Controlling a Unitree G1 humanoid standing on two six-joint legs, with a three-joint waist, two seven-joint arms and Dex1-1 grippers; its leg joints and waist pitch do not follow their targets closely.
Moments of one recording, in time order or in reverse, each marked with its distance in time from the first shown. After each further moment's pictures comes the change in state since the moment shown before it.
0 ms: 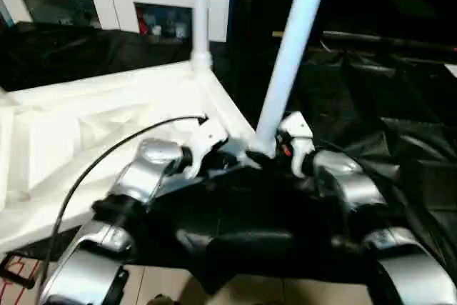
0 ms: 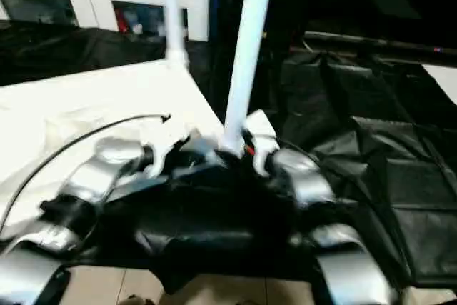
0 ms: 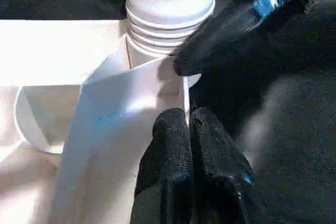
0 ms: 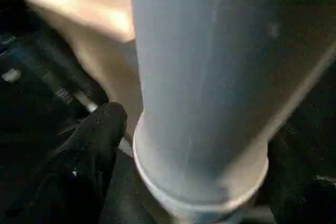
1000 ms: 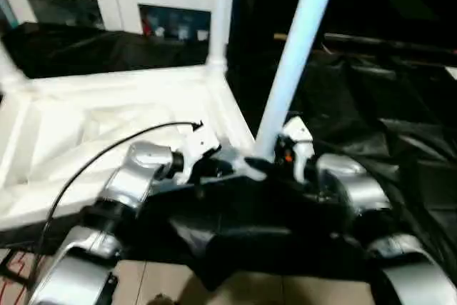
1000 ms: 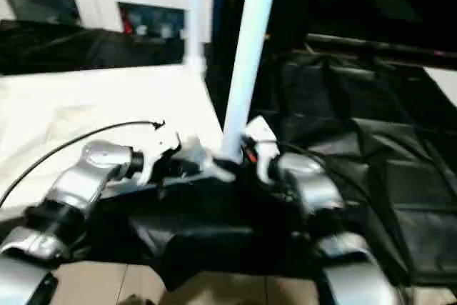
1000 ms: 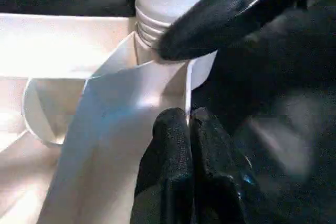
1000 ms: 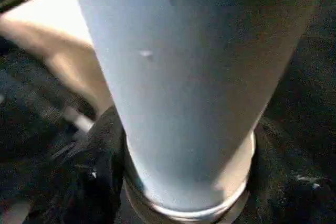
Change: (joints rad) left arm -0.032 -0.037 0.025 0.064 0.031 0.017 0.148; right arm -0.074 0.110 -0.056 0.070 -0.006 0.113 -0.290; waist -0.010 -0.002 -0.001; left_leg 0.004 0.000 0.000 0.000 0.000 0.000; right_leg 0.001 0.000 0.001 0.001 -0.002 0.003
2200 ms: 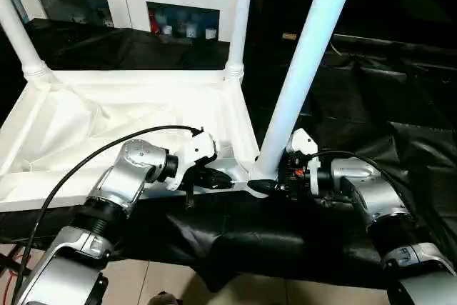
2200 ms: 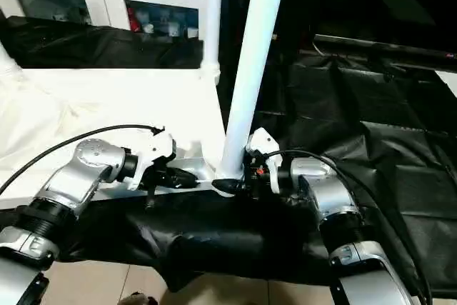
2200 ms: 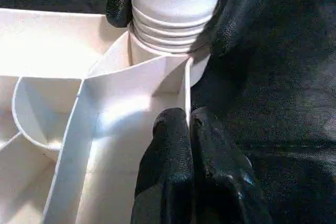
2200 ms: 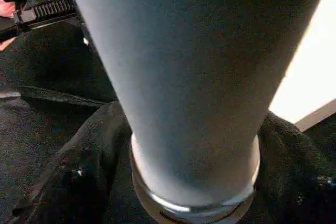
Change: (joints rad) left arm 0.054 0.123 -0.049 -0.088 -0.071 -0.070 -0.336; right arm 0.129 -0.171 0.105 -0.202 0.051 -0.026 0.523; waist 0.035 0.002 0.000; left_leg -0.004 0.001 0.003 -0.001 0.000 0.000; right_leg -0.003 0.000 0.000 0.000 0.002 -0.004
